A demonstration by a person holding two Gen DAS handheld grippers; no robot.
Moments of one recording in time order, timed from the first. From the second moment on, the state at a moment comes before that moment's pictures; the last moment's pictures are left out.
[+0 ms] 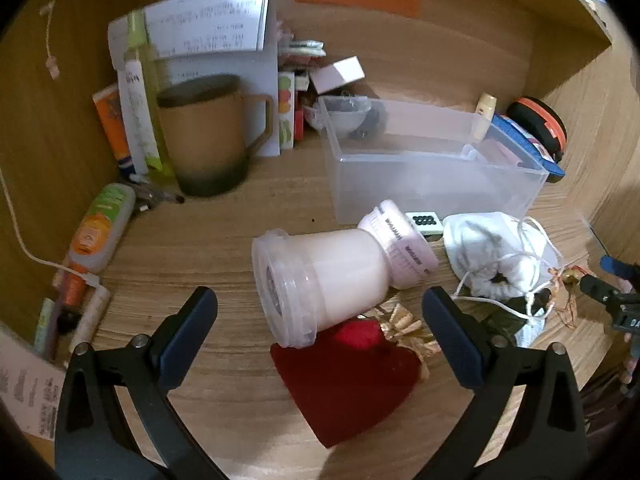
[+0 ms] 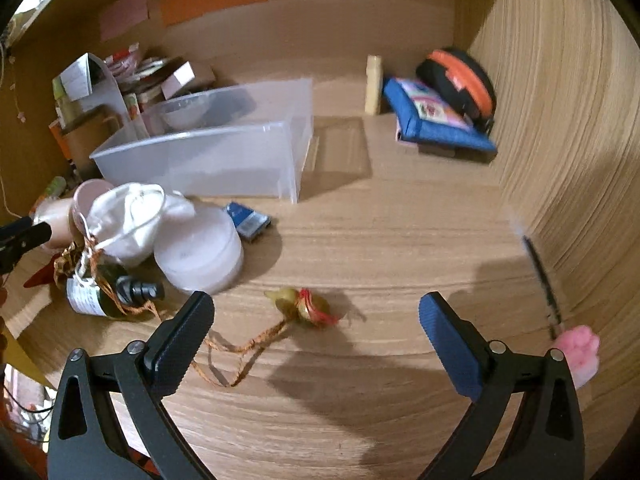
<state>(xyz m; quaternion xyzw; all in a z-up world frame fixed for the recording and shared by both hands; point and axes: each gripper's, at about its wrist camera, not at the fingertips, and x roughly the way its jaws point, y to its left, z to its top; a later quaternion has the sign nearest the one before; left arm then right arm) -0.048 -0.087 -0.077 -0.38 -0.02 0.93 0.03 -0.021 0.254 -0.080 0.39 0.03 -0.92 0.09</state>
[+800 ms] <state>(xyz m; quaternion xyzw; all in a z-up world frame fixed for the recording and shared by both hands) -0.081 -0.092 -0.100 -0.42 -0.04 0.91 0.03 -0.035 0.247 -0.096 0.41 0.03 -0.90 0.12</state>
